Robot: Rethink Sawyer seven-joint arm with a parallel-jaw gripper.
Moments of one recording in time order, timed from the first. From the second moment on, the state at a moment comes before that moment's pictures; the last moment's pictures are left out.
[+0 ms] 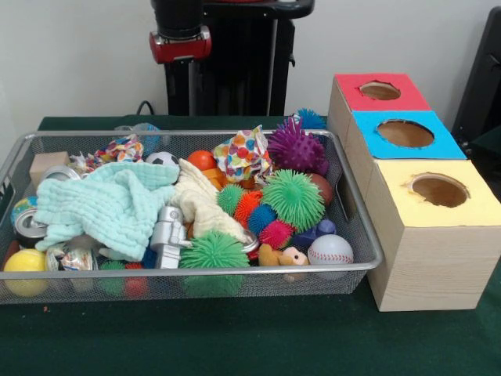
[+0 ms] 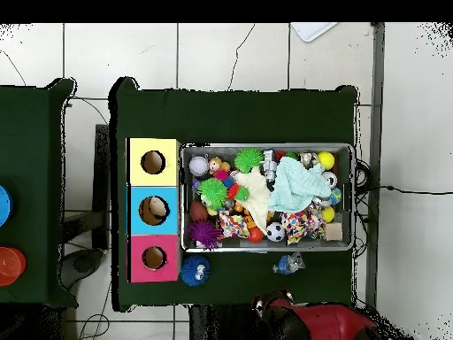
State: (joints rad) arm -0.75 -0.67 0.10 2.19 -0.81 0.17 1.55
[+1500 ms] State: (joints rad) arm -0.74 -0.57 0.04 2.03 -0.83 0.13 1.55
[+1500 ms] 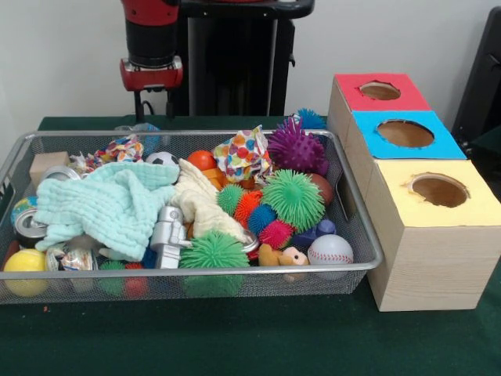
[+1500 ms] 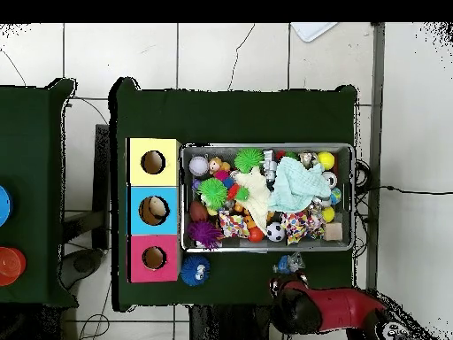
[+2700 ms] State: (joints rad) arm -0.69 -0.50 -0.04 1.96 -0.83 0.13 1.55
